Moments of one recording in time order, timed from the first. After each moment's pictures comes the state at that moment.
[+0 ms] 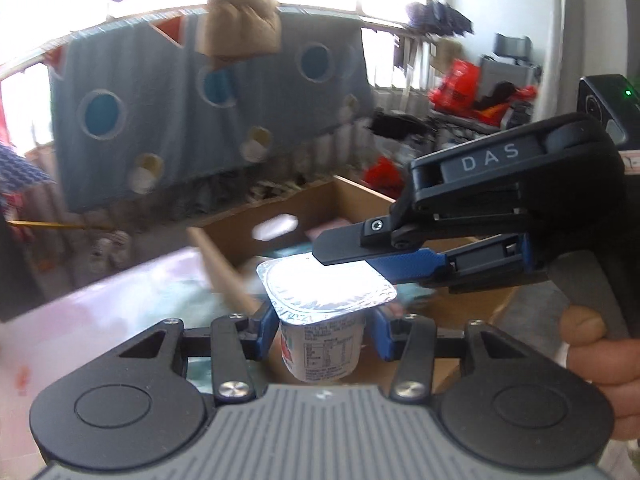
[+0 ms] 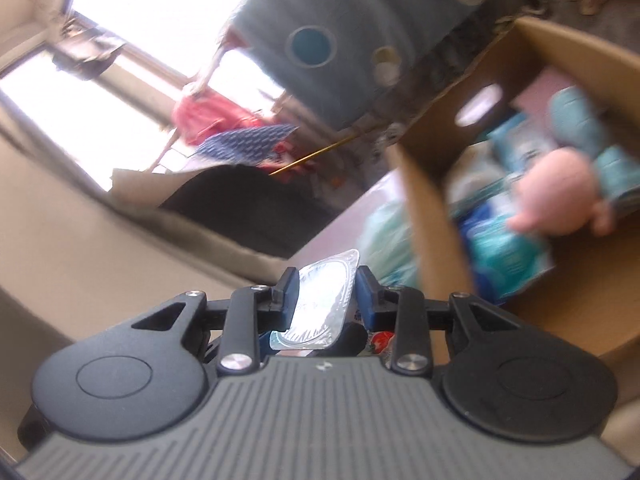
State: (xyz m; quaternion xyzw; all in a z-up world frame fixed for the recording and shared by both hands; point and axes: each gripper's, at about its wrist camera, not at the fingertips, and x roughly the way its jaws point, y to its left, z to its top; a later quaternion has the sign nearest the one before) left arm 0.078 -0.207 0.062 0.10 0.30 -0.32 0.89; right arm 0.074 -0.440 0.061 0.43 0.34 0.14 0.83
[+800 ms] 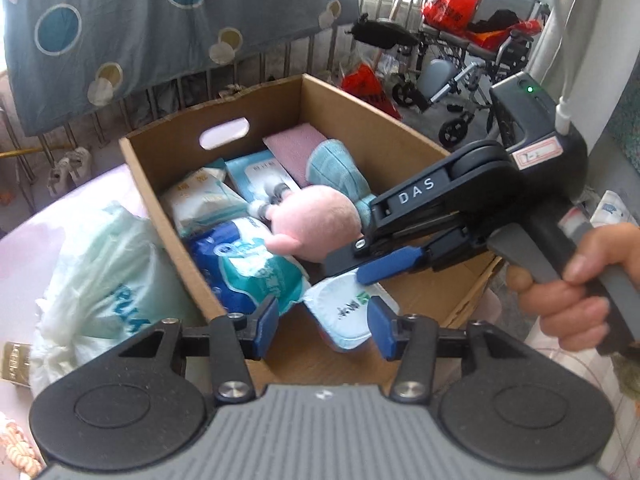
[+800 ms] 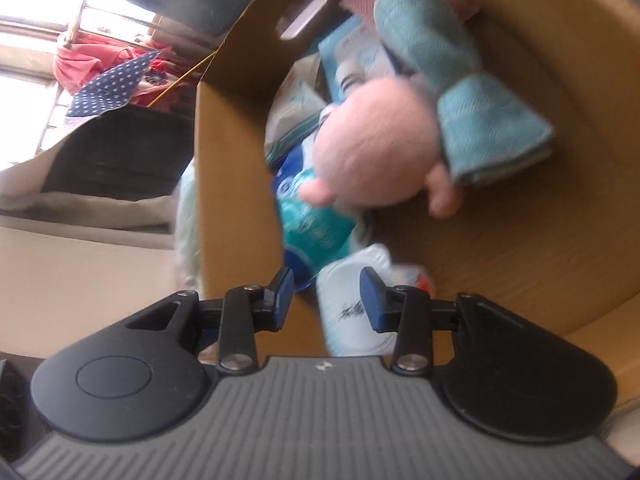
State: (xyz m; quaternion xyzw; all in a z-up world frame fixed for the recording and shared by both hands) left arm 0.127 -0.244 0.007 0.12 0.43 -0.32 0.83; right arm 0.151 -0.498 -0.056 0.40 0.53 0.09 0.75
